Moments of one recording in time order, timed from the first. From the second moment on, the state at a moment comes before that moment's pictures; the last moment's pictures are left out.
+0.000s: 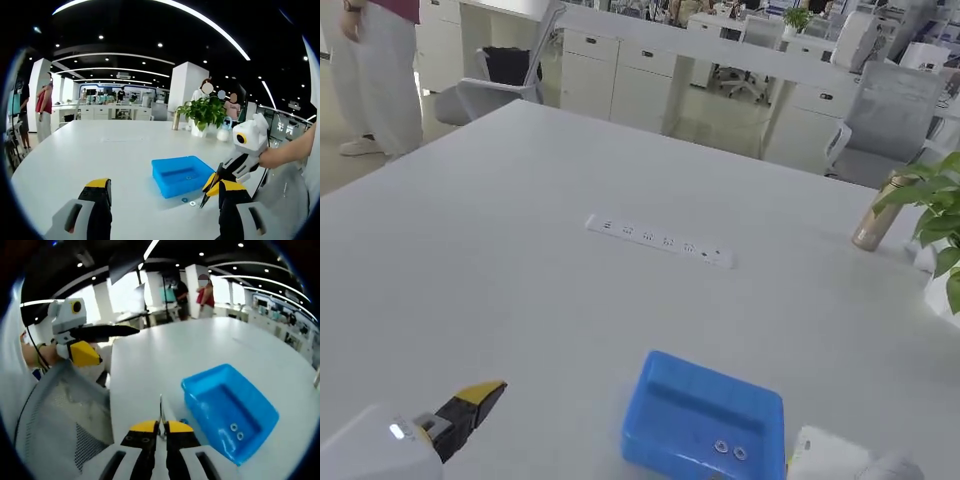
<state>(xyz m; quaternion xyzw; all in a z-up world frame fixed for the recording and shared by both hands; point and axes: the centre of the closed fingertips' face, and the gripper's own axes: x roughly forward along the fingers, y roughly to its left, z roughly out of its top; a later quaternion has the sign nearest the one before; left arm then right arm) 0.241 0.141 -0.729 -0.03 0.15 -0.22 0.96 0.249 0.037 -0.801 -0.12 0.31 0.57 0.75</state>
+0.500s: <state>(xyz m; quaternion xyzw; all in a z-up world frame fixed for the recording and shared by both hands) 0.241 0.140 -0.729 -0.03 0.15 -0.22 0.96 0.309 0.026 -0.733 -0.04 0.26 0.52 0.81</state>
